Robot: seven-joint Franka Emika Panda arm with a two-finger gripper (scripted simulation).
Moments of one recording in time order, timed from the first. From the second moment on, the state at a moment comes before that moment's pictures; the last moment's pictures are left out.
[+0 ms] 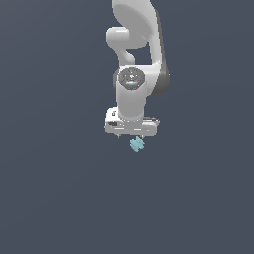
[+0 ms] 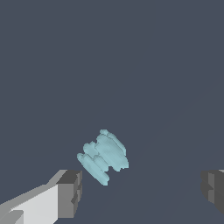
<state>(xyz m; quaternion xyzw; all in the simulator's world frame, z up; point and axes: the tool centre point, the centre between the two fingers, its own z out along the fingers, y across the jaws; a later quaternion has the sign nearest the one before) -0.014 0.015 0.145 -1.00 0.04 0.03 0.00</state>
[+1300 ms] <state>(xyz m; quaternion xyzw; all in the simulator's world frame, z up) -0.034 0.044 0.104 -0.94 0.35 0.01 0.00</state>
